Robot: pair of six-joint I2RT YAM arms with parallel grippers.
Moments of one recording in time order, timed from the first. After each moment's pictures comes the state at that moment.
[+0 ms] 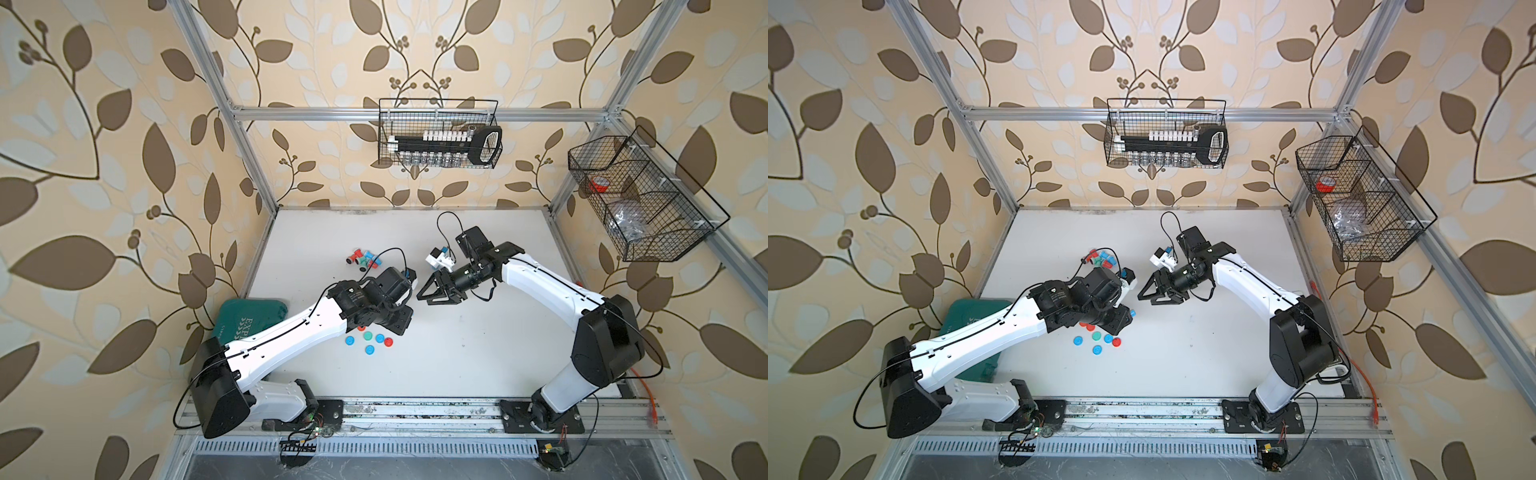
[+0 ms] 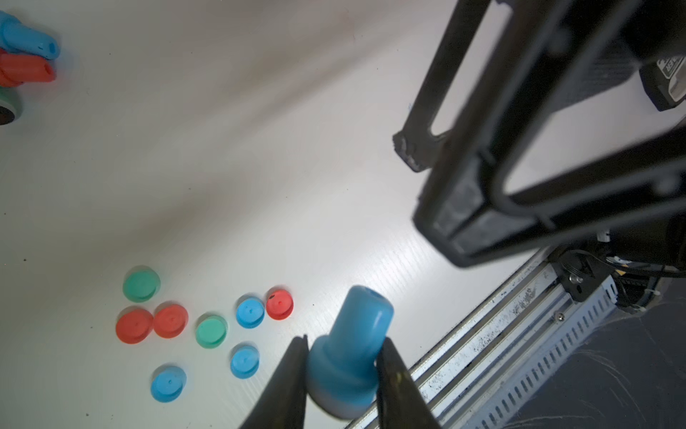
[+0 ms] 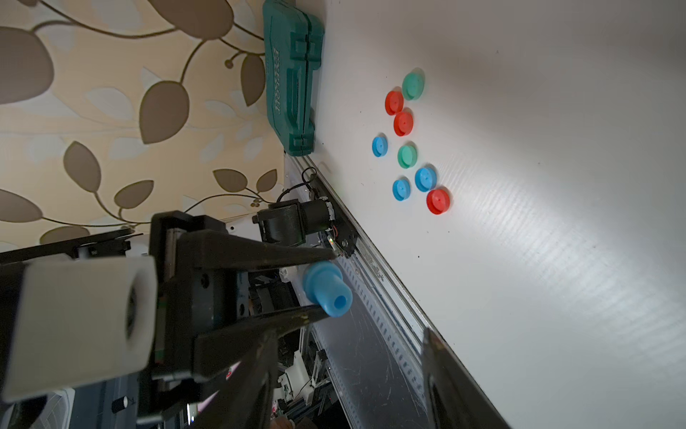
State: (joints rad) left arm -0.88 1.29 1.12 -0.85 0.04 -0.39; right arm 0.47 1.64 1.29 -0.82 -0.95 0.42
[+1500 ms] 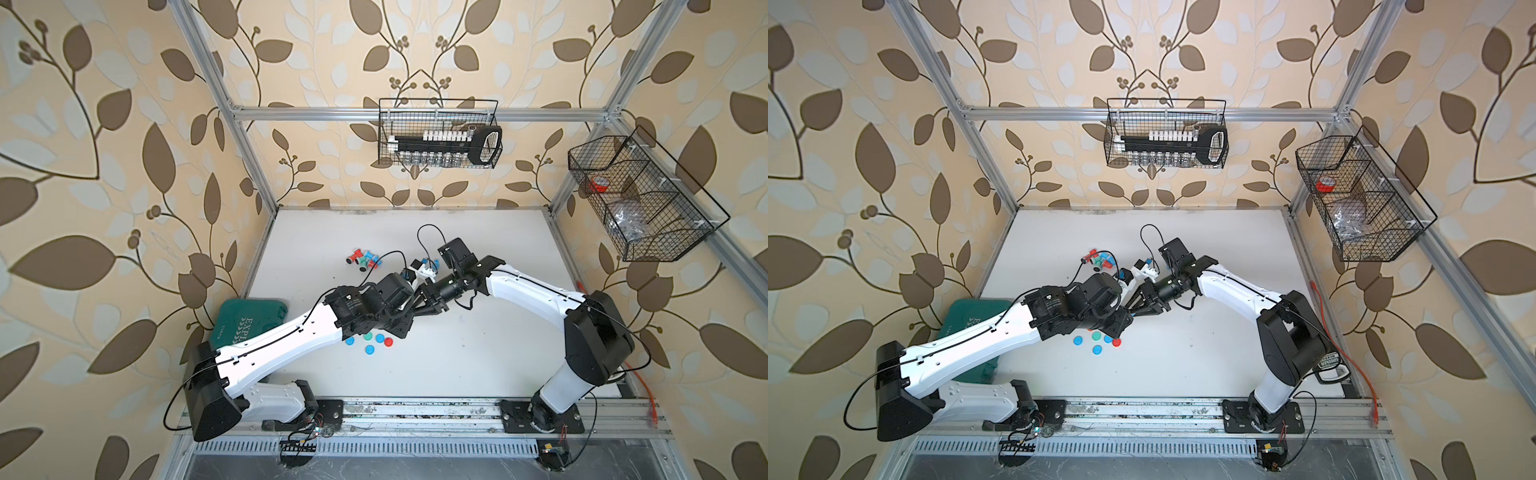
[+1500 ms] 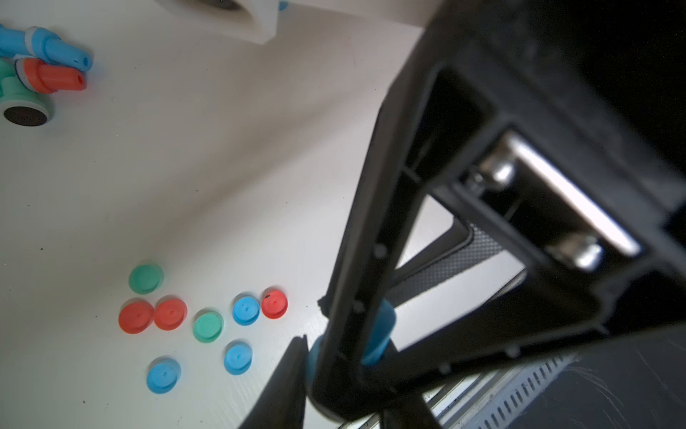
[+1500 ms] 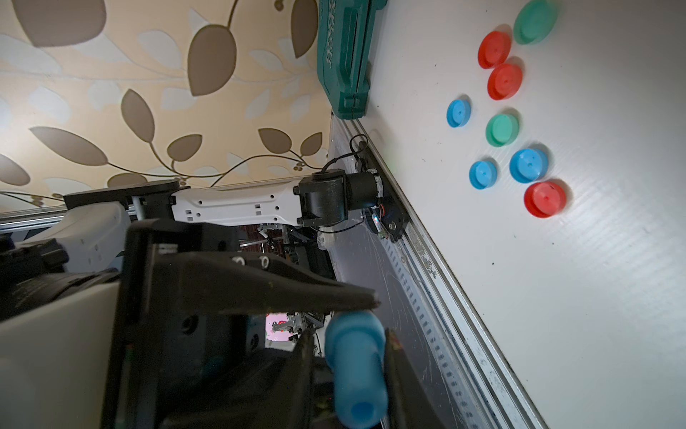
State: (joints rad) left arm -0.94 1.25 1.12 -0.84 -0.04 -0.47; right arm 0.59 1.68 1.20 -0.55 -1.11 0.57
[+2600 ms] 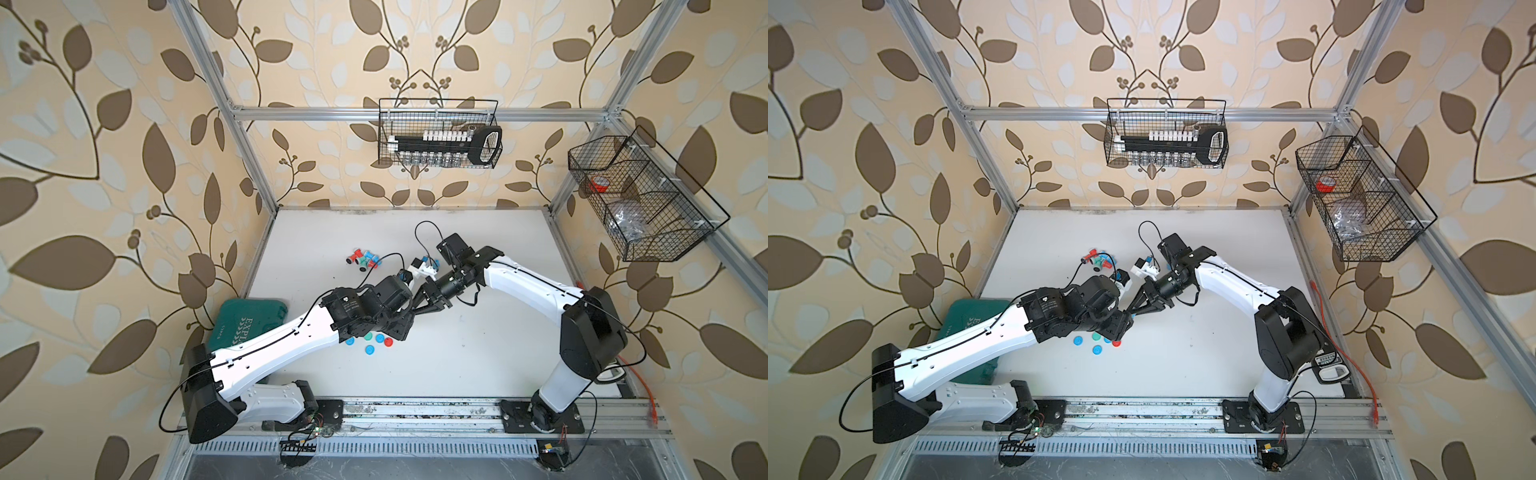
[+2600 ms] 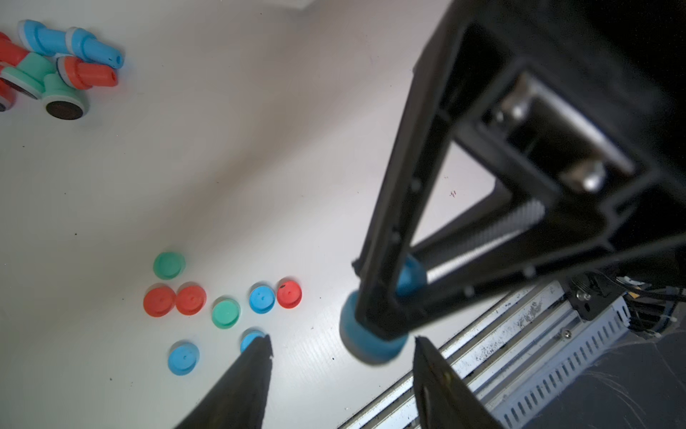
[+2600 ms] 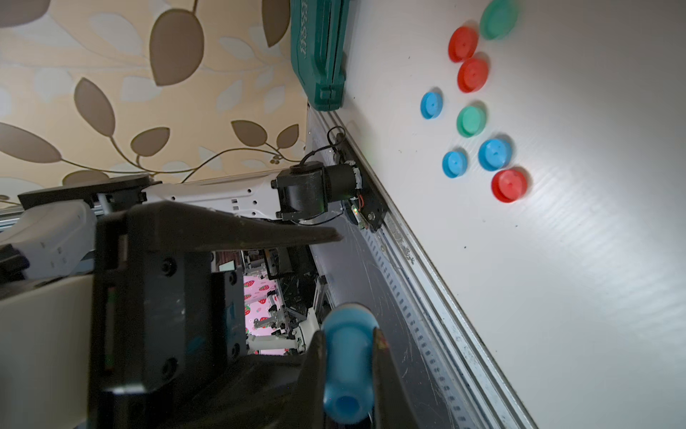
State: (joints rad) left arm -0.95 1.22 1.12 -0.89 -0.09 -0.48; right arm 0.55 1.74 1.35 -0.83 -1.02 0.39
